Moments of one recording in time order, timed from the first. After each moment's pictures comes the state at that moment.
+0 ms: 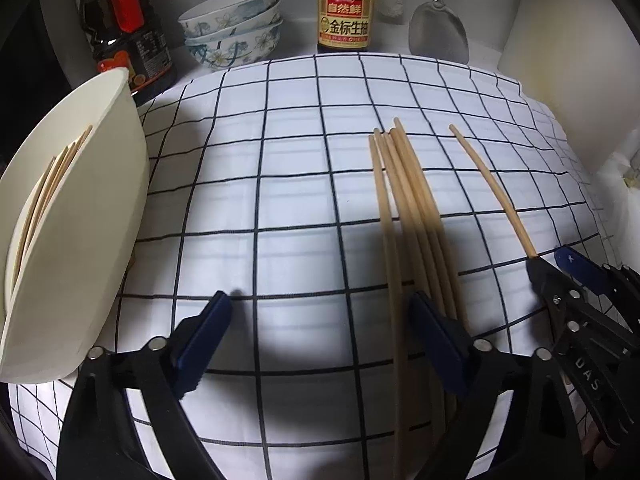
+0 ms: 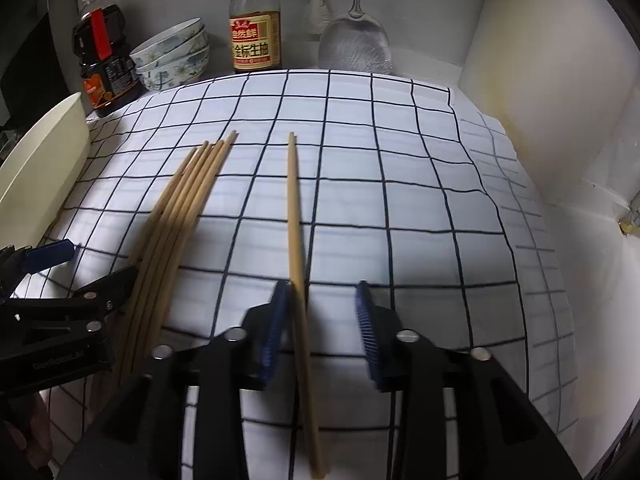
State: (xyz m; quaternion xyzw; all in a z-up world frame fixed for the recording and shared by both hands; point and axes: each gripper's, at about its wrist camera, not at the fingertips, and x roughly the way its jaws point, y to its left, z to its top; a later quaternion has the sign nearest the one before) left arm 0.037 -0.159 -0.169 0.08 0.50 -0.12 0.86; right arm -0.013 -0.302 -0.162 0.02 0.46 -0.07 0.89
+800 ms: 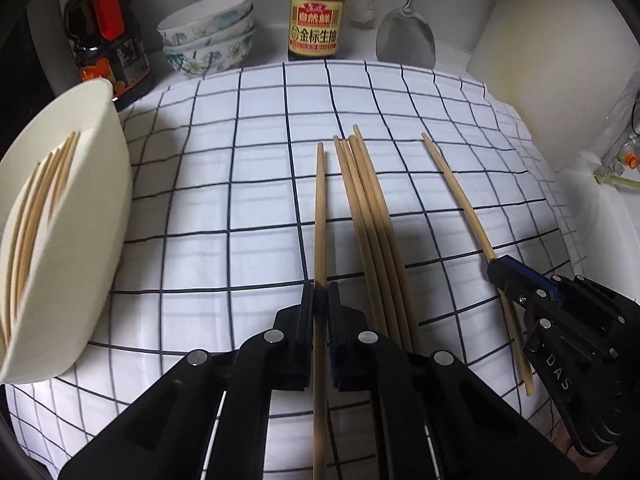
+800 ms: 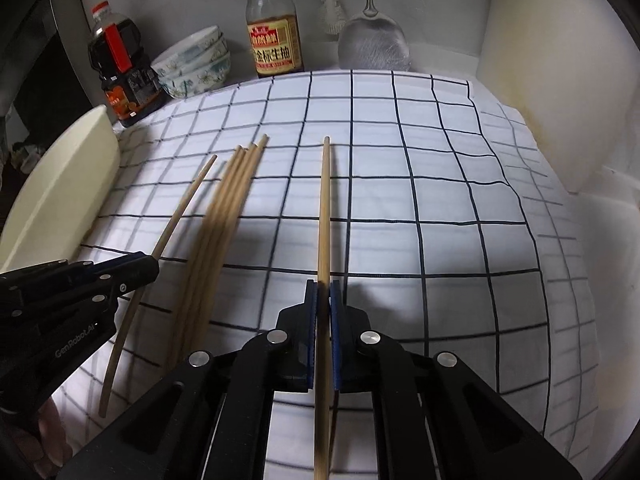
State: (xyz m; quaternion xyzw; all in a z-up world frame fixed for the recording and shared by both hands) left arm 0.023 -0.161 -0.144 0.06 0.51 -0.17 0.84; right arm -0.026 -0.293 -0.141 0.08 0.46 -0.03 0.88
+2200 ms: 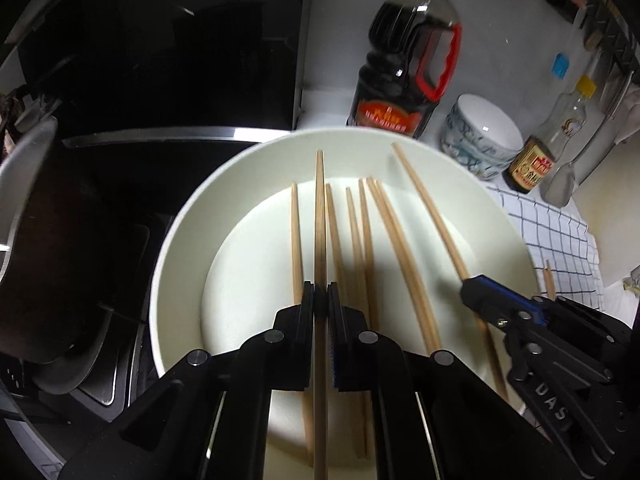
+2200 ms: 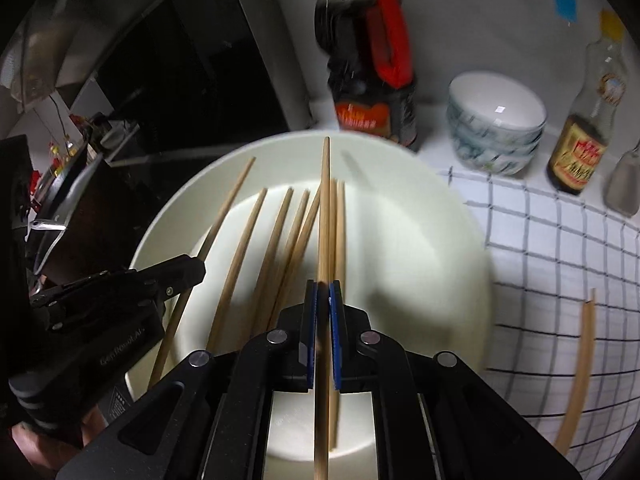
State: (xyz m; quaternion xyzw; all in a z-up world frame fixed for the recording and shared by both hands) left arm 0.118 0.125 -0.084 -0.03 0.49 -0.06 0.87; right arm 0.126 -0.001 -0.082 0.06 0.48 0.12 0.87
